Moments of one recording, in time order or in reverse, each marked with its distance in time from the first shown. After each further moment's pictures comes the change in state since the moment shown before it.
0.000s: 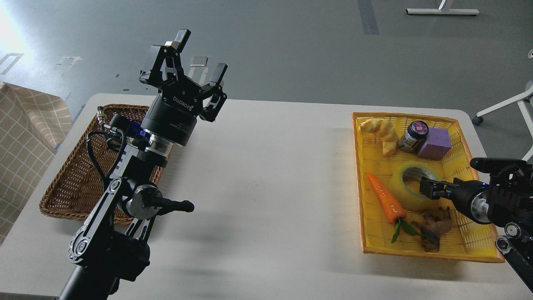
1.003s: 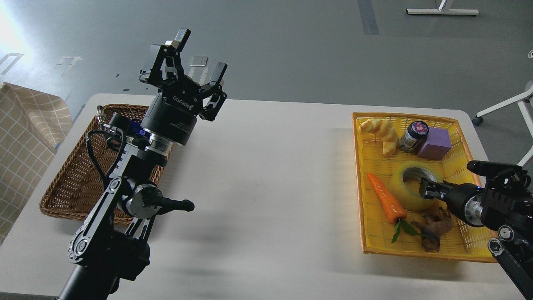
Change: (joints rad) left arm -0.004 0.000 0.000 -0.006 0.003 0.006 0.002; right arm -0.028 0.050 0.036 -0.002 0.009 -0.005 0.001
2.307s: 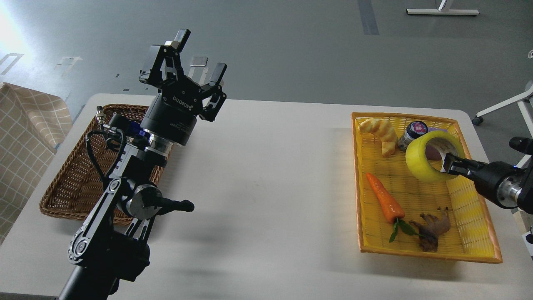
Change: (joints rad) left arm 0.001 0.000 0.000 0.000 0.000 0.003 0.002; right arm 0.032 -0.137 0.107 0.116 0.178 0.017 0.037
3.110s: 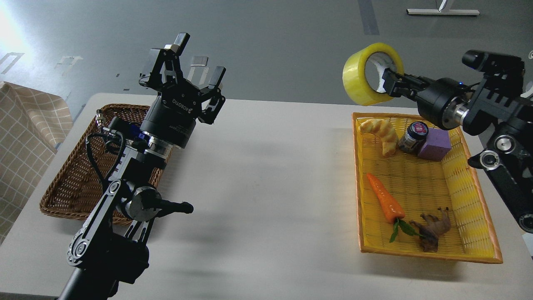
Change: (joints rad) left arm 0.012 0.000 -0.002 0.002 0.000 0.002 0.002; right arm 0.439 0.279 -0.211 -0.044 0.001 0.000 -0.002
